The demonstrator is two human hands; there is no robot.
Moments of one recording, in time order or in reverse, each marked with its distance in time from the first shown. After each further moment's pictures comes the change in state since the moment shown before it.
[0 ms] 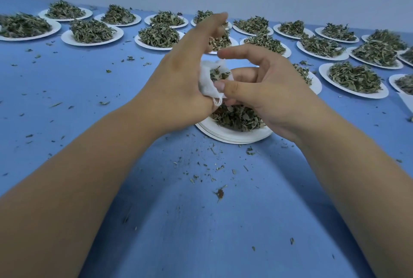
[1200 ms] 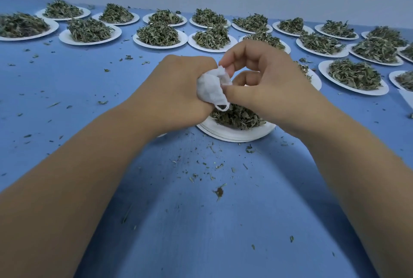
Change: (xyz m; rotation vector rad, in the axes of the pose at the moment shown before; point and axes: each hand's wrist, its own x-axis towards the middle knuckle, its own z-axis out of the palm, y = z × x) left_hand -0.006 0.009 -0.005 0.259 -0.114 -0.064; right_hand -0.004 -0.010 0.000 -0.341 0.031 -0.064
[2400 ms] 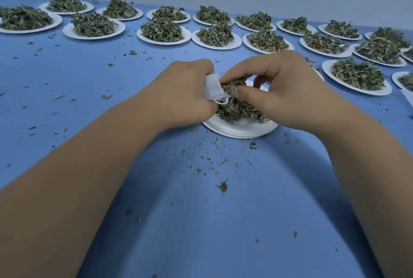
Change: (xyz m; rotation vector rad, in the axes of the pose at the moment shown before) left_hand 0.004 -0.010 0.008 0.137 -0.116 -0.210; right_hand -0.004 0.005 -0.012 -0.404 -0.047 -0.174
